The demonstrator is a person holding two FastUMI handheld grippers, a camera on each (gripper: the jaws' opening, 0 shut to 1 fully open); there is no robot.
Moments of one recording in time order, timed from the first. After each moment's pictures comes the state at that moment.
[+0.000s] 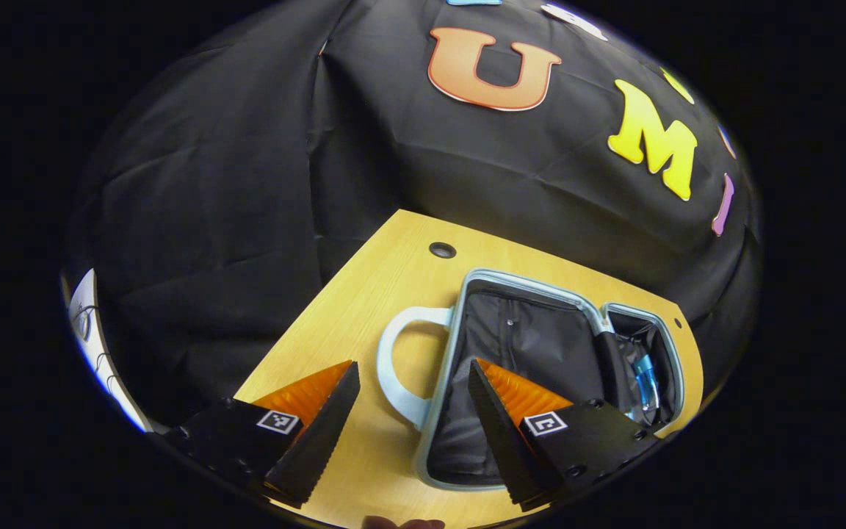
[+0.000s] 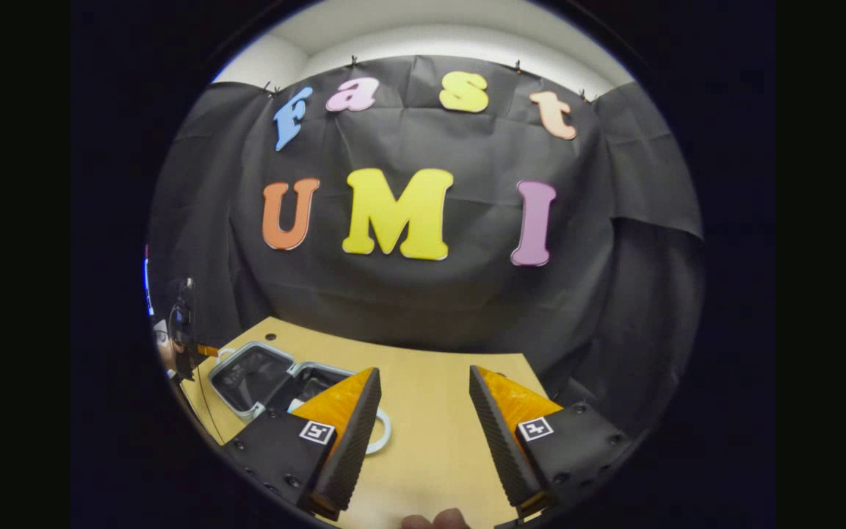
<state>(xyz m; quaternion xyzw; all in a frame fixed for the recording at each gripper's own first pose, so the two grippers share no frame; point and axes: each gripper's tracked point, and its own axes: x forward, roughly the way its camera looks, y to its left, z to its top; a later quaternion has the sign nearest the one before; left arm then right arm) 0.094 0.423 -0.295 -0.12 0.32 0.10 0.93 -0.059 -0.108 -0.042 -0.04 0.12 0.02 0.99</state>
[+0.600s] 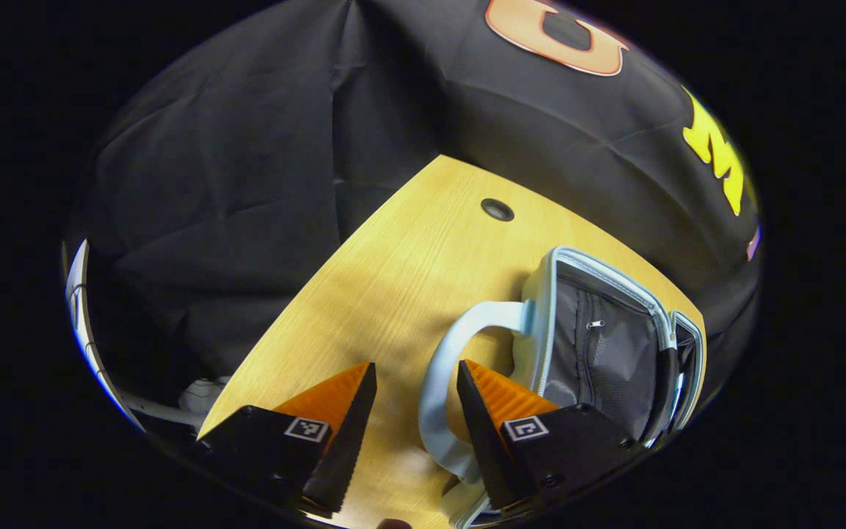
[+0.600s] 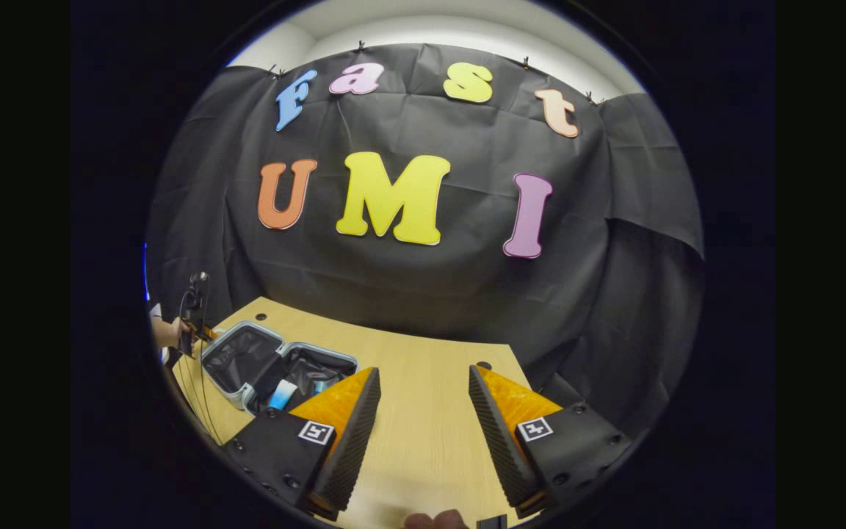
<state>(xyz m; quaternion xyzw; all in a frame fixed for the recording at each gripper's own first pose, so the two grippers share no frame) 0.127 0.459 -0.361 -0.17 0.43 0.14 0.88 -0.066 -0.118 -0.062 -0.07 0.16 0.01 0.98</state>
